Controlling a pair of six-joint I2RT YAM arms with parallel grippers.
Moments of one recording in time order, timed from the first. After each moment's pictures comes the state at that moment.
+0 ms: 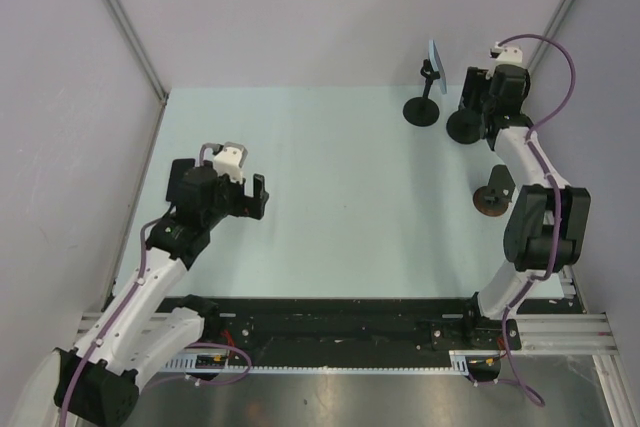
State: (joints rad) left arm -0.34 0.84 0.72 -0.36 0.01 -0.03; right arm -0.07 1.77 1.45 0.03 0.11 0.00
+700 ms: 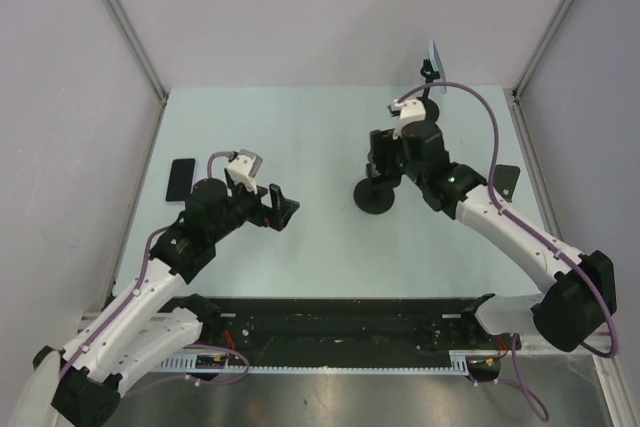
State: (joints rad) left arm -0.51 0.76 0.68 -0.25 0.15 -0.22; right arm 0.53 1.29 1.11 -0.26 0.21 0.19
